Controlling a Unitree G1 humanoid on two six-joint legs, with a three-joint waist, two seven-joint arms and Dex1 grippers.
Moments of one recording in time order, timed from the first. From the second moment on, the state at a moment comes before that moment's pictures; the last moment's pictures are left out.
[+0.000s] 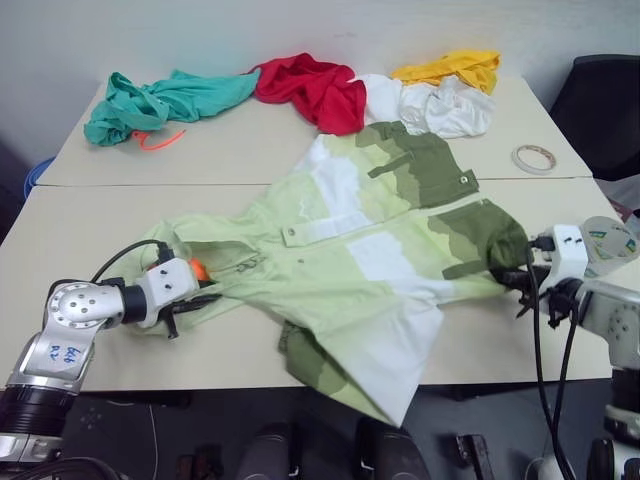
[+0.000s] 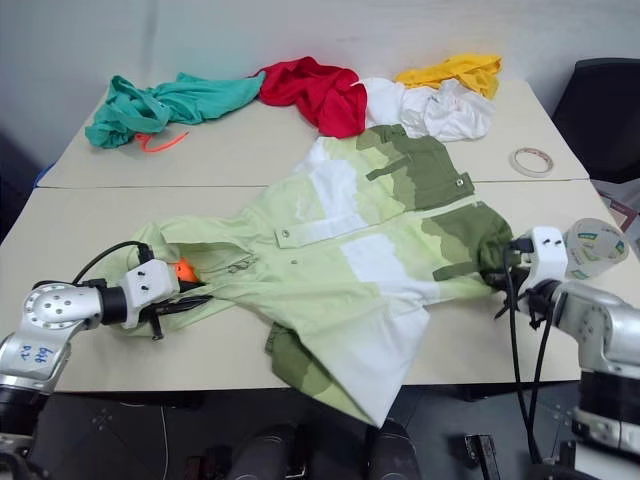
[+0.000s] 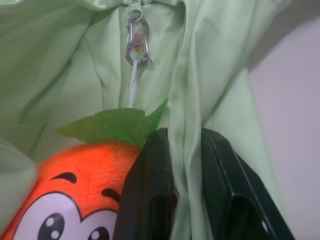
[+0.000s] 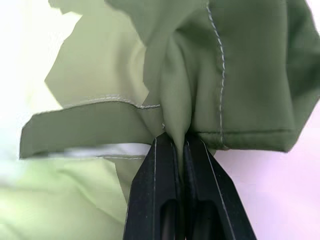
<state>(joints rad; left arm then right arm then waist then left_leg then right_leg) -0.21 0.88 0.05 0.13 -0.12 0.00 -0.96 -0.27 -0.66 -0.45 -0.22 0.50 1.27 0.48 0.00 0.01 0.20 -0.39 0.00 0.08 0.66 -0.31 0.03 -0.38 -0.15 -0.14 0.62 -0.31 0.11</state>
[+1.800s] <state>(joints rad) -0.54 0.95 0.09 0.57 -0.13 -0.16 -1.13 -0.29 -0.81 -0.14 -0.29 0.73 0.54 1.31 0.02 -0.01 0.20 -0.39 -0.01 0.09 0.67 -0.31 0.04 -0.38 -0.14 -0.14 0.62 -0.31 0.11</state>
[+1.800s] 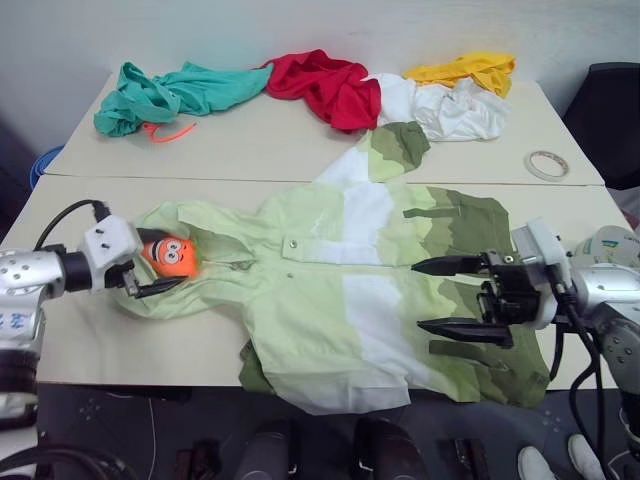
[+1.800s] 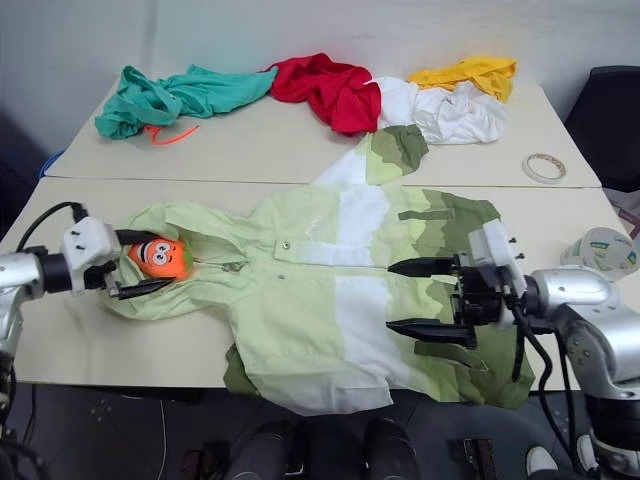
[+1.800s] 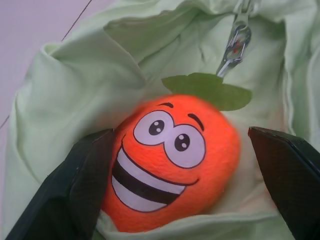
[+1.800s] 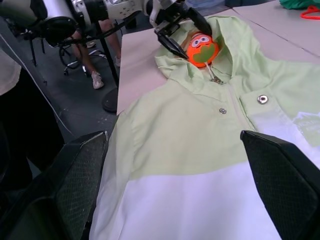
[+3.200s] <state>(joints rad) -0.59 0.48 -0.15 0.20 -0.26 0.16 -1.14 -0.39 -0.76 -0.09 -0.21 0.64 0.49 1.11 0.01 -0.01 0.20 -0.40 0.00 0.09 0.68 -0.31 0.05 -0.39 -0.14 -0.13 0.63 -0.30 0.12</state>
